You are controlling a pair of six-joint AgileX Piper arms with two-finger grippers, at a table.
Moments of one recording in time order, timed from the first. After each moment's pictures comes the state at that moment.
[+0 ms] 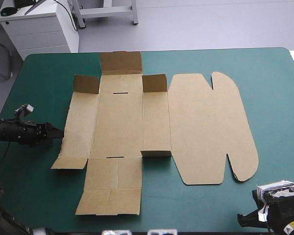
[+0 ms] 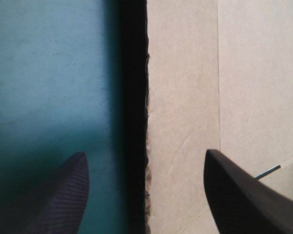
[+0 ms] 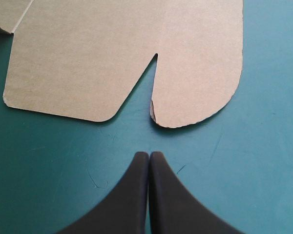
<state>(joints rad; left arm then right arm) 0.57 1.76 -1.10 -0.80 1.20 0.89 -0.05 0.17 -0.48 0.22 1.09 -0.30</state>
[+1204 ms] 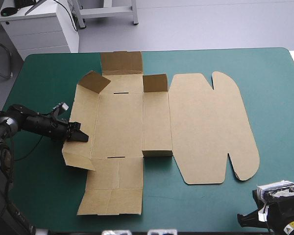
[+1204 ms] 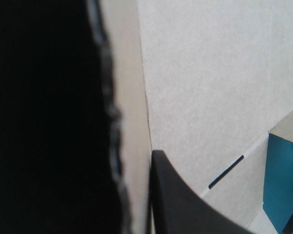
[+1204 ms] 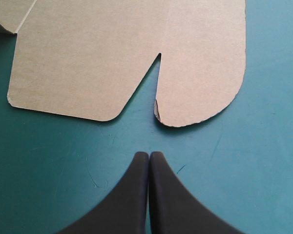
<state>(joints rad) 0.30 1.86 -1.12 -0.82 1.21 0.81 -0.05 0.17 -0.48 0.22 1.09 -0.30</state>
